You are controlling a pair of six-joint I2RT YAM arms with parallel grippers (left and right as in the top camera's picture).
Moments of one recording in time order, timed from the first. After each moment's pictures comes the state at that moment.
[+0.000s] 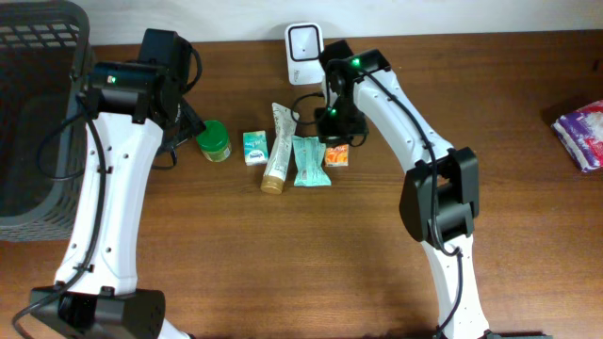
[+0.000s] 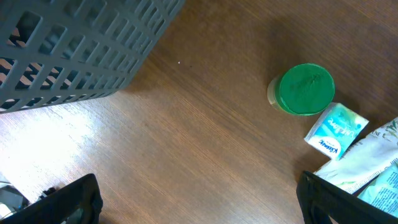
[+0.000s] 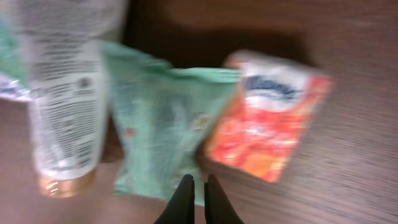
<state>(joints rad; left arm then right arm) -0.16 1.74 1.96 -1.59 -0.39 -0.78 0.37 2.40 2.21 -1.33 -0.22 0.24</state>
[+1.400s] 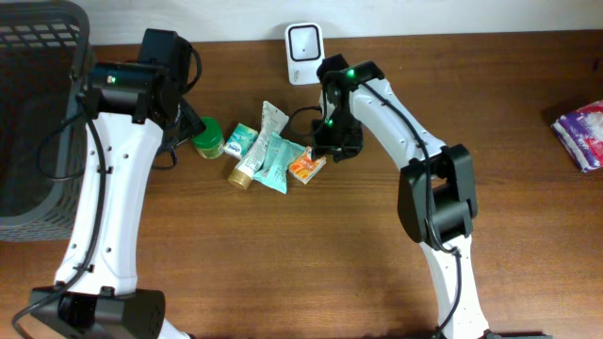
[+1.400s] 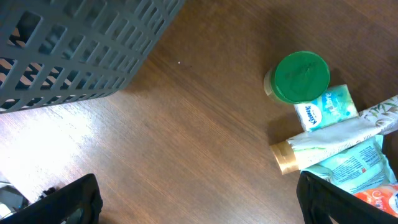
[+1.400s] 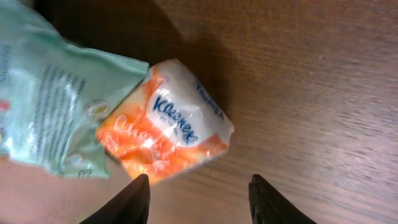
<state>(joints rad) -0.16 1.74 1.96 -1.59 -0.39 -0.78 0.39 2.39 2.09 -1.27 -0.31 0.31</state>
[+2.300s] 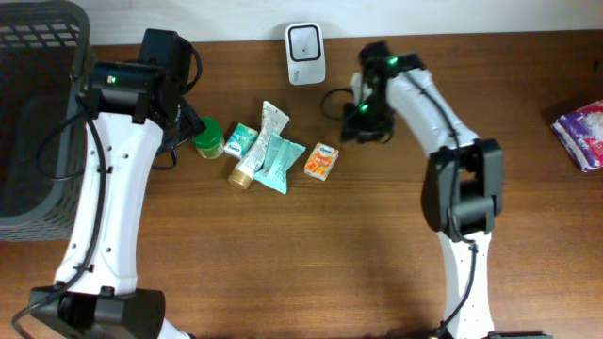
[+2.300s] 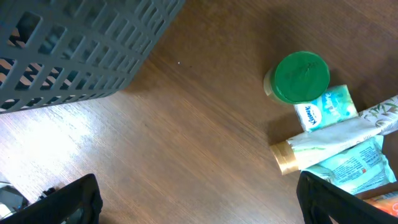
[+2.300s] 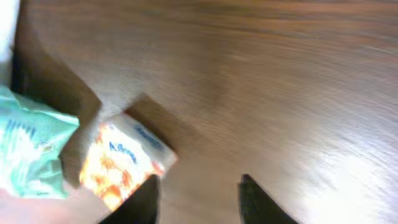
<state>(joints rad) -0.16 1.74 1.96 -1.59 -0.39 -0.78 0.20 2.39 2.10 -1.23 -0.32 0.15</state>
